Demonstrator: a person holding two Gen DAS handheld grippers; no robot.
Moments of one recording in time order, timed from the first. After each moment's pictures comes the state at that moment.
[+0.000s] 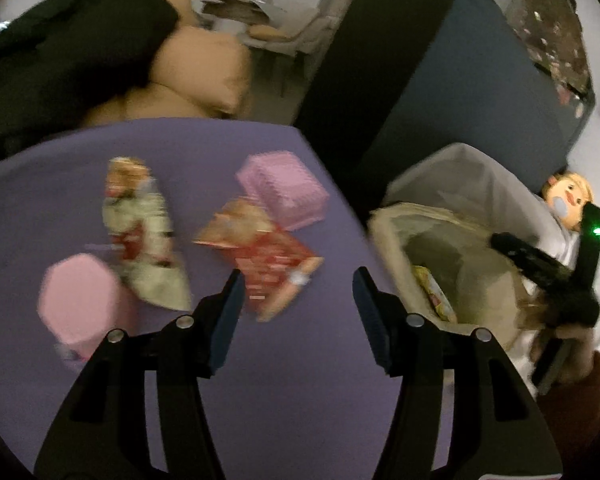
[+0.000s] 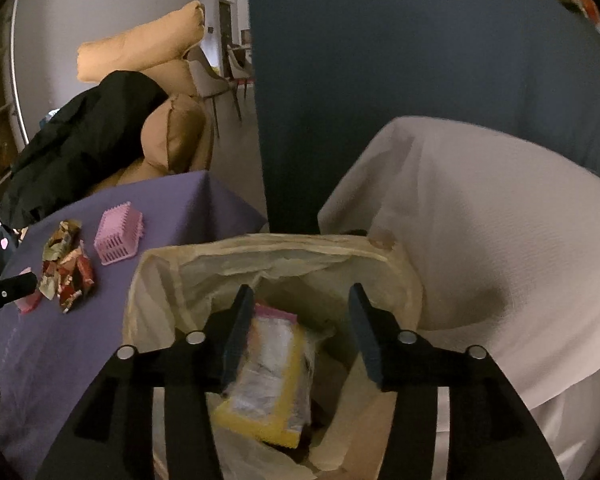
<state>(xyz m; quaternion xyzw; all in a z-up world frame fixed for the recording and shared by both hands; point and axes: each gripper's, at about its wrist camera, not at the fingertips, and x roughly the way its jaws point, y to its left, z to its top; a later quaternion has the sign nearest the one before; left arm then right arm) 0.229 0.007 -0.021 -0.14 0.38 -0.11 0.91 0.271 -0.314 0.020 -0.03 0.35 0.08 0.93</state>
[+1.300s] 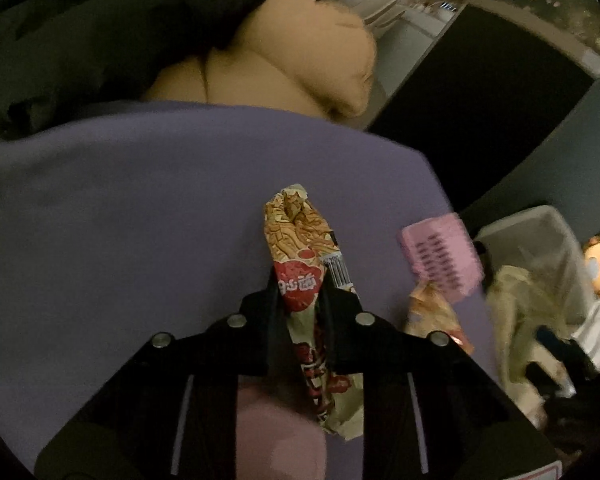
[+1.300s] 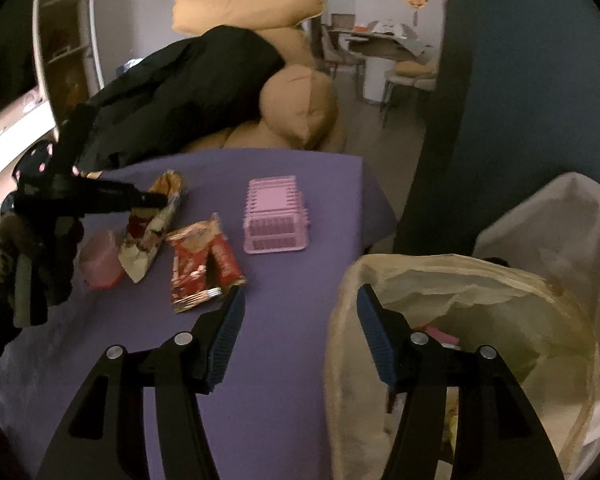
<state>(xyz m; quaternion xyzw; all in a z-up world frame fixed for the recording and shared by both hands) 0.322 0.124 -0.049 -0.21 0.44 -0.06 0.87 0.267 -0.152 0.002 -0.10 0.37 0.23 0.89</state>
